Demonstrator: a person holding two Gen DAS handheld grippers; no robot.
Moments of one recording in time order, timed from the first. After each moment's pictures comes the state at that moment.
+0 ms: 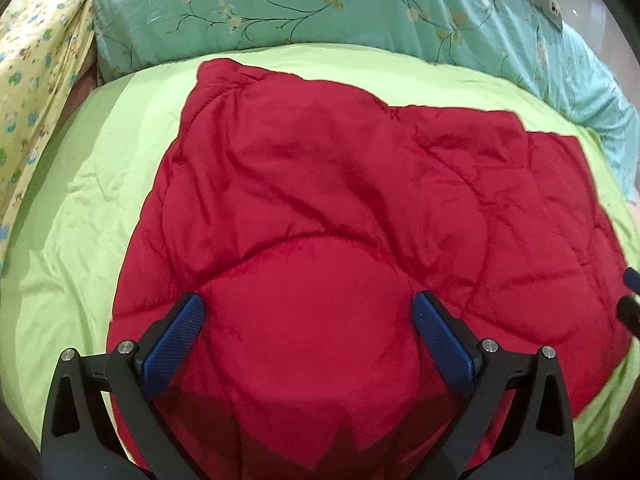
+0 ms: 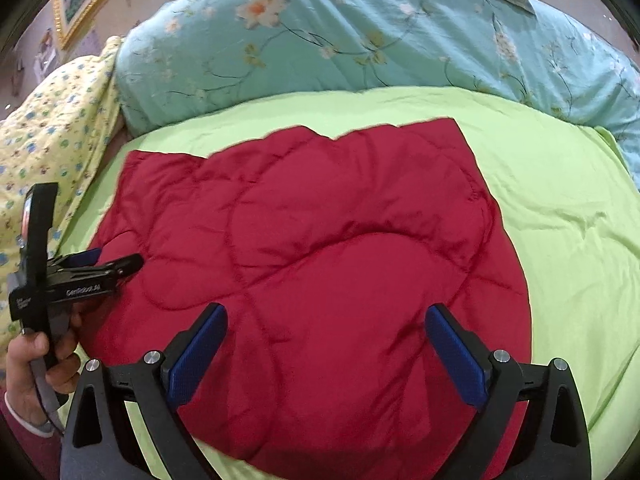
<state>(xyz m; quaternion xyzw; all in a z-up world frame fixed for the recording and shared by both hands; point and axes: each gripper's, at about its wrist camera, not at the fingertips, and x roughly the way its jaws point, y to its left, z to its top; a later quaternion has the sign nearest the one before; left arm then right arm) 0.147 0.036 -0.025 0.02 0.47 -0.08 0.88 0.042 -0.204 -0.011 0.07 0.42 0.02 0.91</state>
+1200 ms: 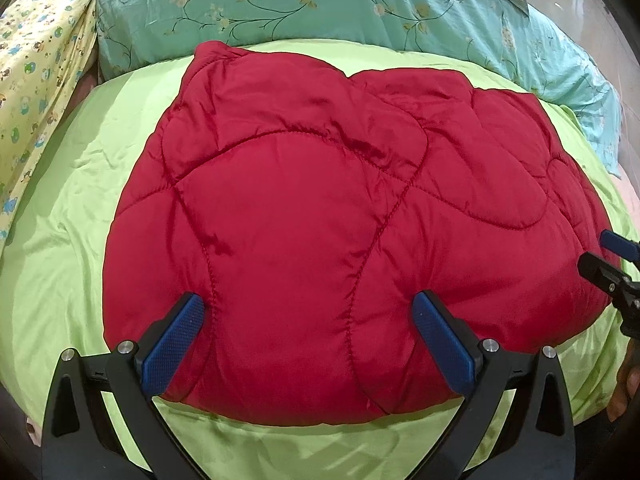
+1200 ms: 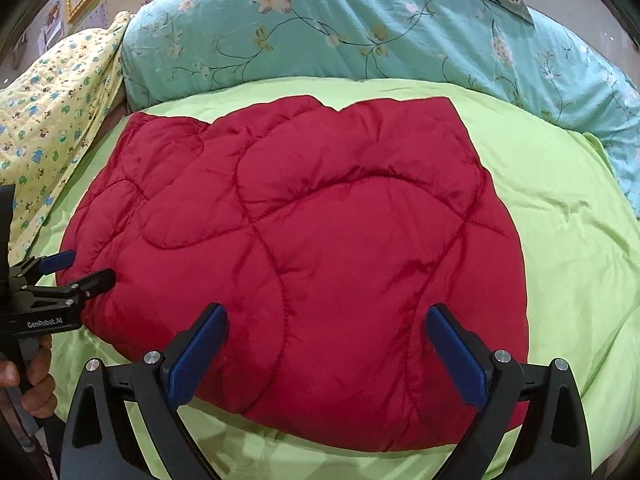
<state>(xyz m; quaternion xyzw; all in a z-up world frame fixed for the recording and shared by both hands) 0.078 0.036 -0.038 0.04 0.45 -0.10 0.88 0.020 -0.190 -0.032 0.03 0.43 -0.01 0.90</state>
